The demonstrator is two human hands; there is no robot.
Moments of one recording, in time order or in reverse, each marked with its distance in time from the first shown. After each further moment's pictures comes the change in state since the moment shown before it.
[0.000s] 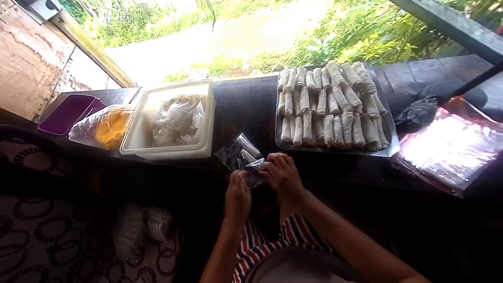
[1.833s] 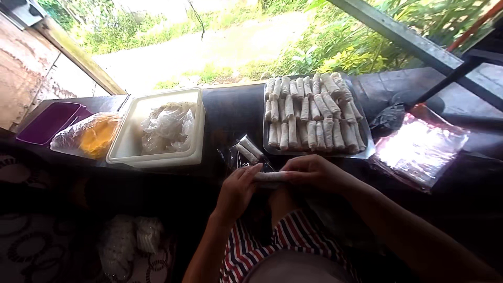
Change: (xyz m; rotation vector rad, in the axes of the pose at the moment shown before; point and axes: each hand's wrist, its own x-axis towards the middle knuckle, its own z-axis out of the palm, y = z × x) left_hand 0.051 0.036 -0.035 -0.246 -0.115 0.394; right_hand 0.041 0.020 -0.140 0.647 -0.574 0.330
